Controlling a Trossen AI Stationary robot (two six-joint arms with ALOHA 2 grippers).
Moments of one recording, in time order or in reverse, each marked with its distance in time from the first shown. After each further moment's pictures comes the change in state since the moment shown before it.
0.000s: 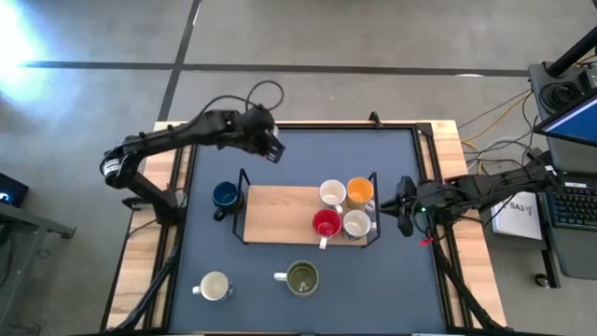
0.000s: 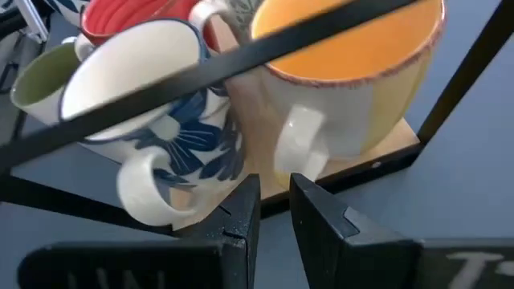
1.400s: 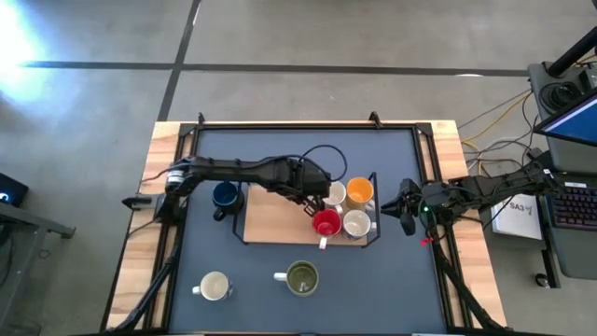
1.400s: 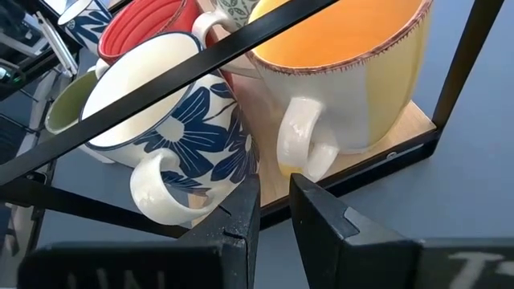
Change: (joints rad) left arm -0.389 0.528 0.539 -0.345 -0.101 -0.202; right arm 0.000 -0.037 -0.069 0.030 -0.023 0.095
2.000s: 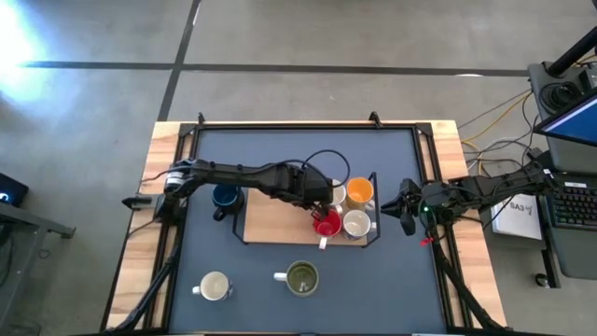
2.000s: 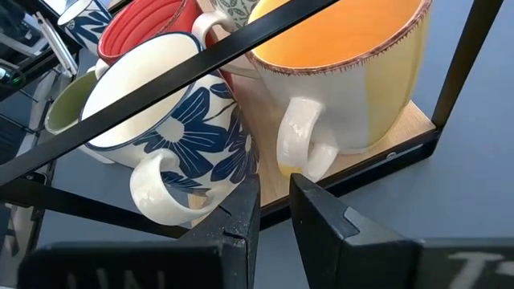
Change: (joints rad) left arm -0.022 -0.003 -0.059 0.157 0.003 -0.051; right arm 0.000 0.000 0.000 0.000 0.000 0.000
